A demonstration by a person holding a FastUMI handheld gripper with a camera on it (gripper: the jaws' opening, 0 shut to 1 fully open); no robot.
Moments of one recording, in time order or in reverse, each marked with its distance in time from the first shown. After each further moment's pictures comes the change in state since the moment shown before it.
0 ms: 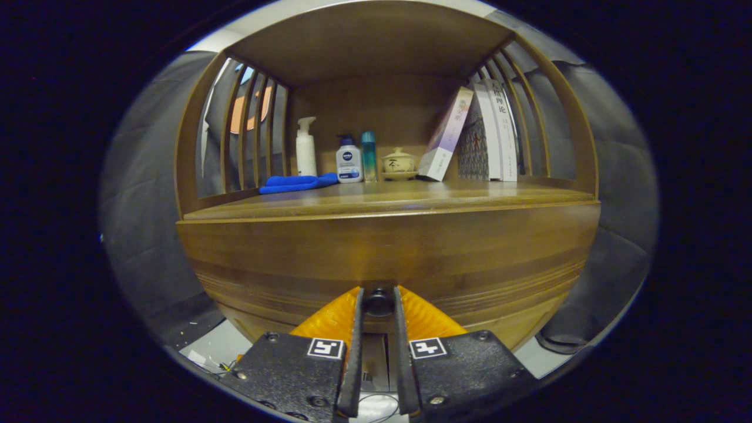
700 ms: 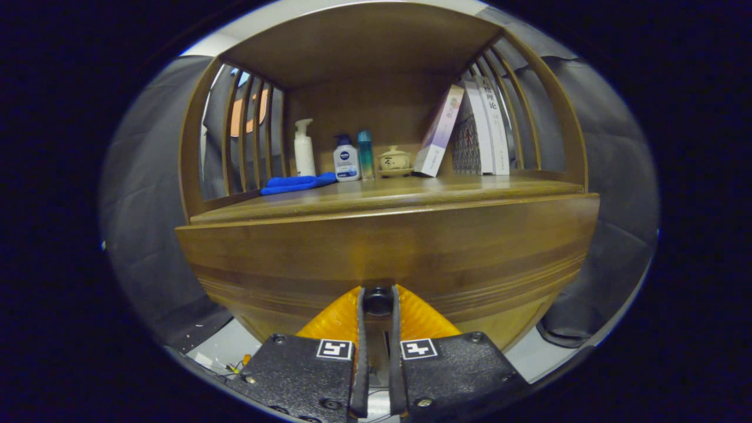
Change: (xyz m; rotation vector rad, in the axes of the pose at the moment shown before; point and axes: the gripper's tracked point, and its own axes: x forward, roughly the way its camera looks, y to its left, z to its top) arm -0.027 -0.003 -0.009 0.015 0.004 -0.002
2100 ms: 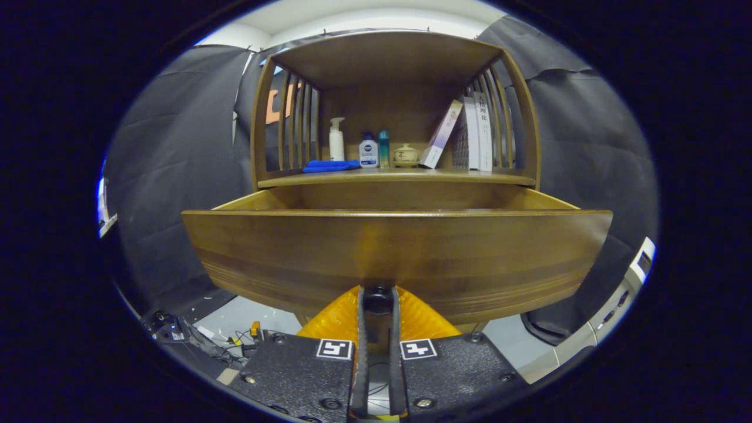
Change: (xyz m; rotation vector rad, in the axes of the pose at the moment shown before) arm -0.139 0.006 -0.054 -0.082 0.046 0.050
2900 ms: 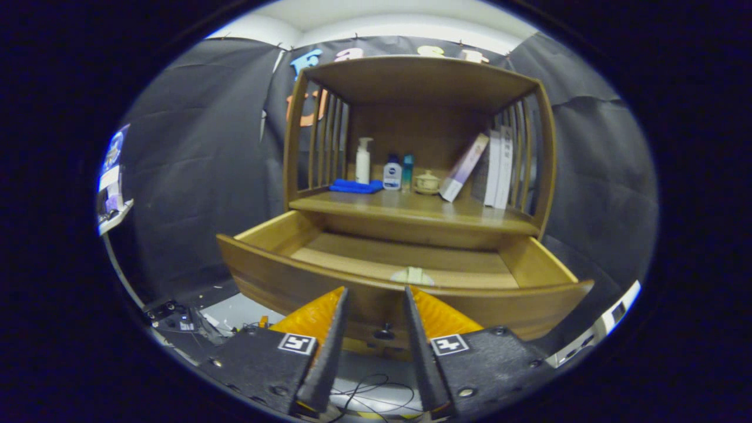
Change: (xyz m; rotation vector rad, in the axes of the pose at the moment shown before) arm -0.046 0.010 0.082 -0.140 -0.024 0.079
